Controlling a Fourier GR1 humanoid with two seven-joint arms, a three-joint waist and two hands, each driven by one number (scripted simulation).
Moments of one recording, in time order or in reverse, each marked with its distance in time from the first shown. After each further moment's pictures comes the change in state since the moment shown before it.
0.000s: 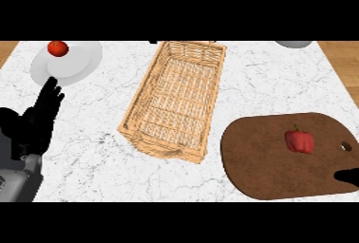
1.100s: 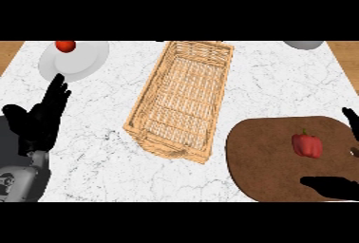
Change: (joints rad) left arm -0.021 -0.094 0.071 -0.008 -0.105 -0.079 0.032; right arm 0.119 0.392 -0.009 0.026 0.292 -0.039 -0.183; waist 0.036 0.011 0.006
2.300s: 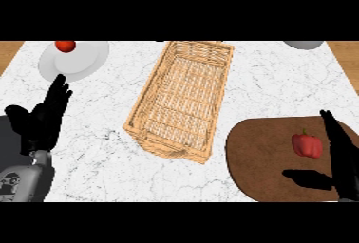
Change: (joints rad) left arm -0.005 -0.102 0.114 0.008 -0.112 -0.101 0.002; right arm -0.022 0.274 -0.065 0.188 0.253 0.008 -0.228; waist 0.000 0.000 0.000
